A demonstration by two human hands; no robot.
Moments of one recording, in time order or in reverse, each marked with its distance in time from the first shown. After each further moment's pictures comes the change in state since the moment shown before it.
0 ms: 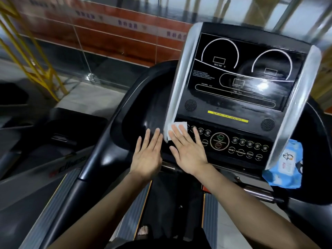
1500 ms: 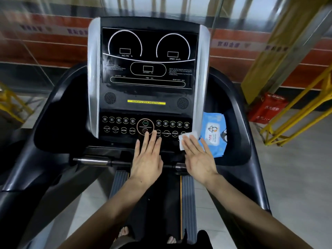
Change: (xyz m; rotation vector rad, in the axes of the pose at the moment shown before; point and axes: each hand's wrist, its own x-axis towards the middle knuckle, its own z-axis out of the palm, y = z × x) left_hand -0.012 0.250 0.056 0.017 0.037 0.169; right_hand -0.234 0.202 0.012 -0.026 0.077 0.217
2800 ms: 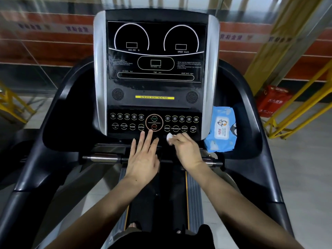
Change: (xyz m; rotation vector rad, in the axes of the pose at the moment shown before) left_hand -0.018 -0.051 -0.008 0.027 -0.037 0.010; right_hand 0.059 -0.074 0.007 0.397 0.175 0.080
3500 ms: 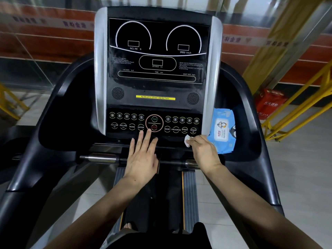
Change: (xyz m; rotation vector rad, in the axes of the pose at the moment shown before) left_hand 0.004 -0.004 0.000 -0.062 0.000 -0.013; right_hand -0.019 0.051 -0.029 -0.071 -0.053 0.031
